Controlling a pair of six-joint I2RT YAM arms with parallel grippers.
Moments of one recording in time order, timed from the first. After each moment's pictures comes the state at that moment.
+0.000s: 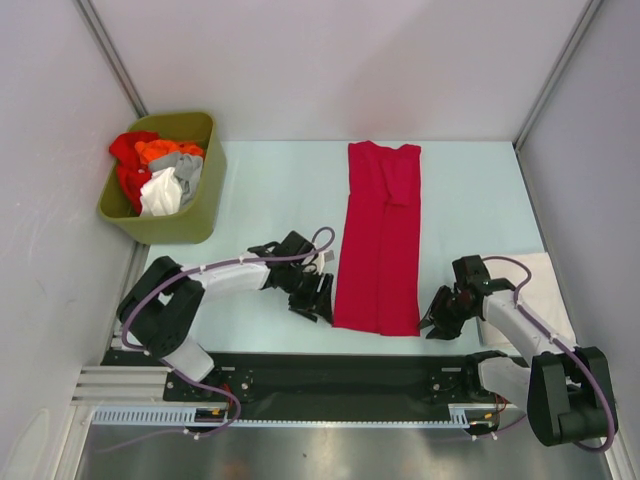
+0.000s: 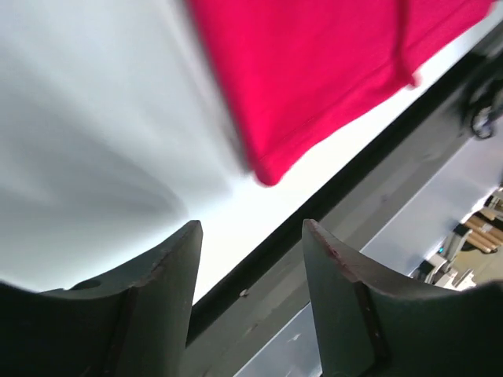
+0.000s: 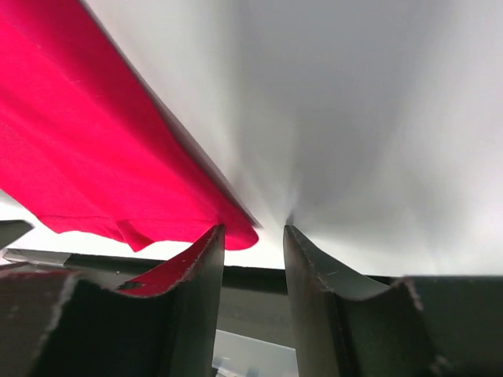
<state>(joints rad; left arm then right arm) -0.71 1.59 0.85 -0.42 0.55 -0.45 0.15 1.07 0.45 -0.72 -0.31 0.74</state>
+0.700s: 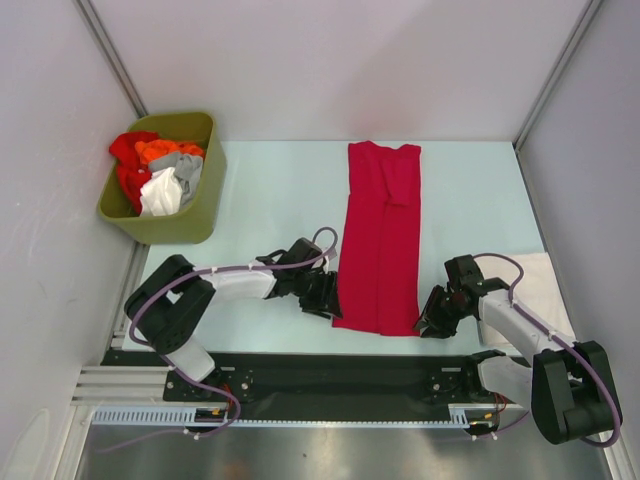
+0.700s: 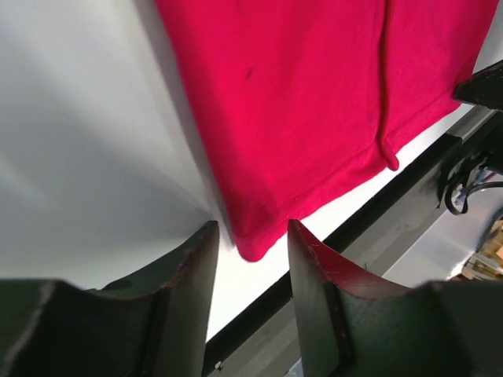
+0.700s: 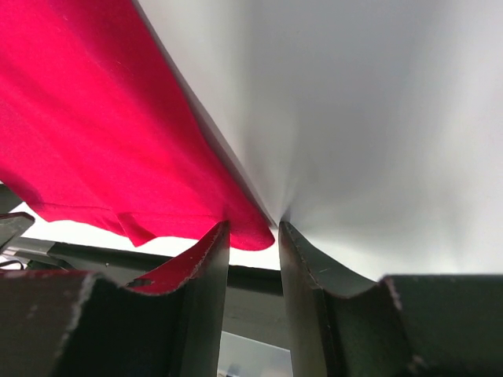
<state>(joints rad) -0.77 1.63 0.77 -0.17 0.43 -0.65 0.23 1.09 0.45 -0.67 -0.30 0.75</state>
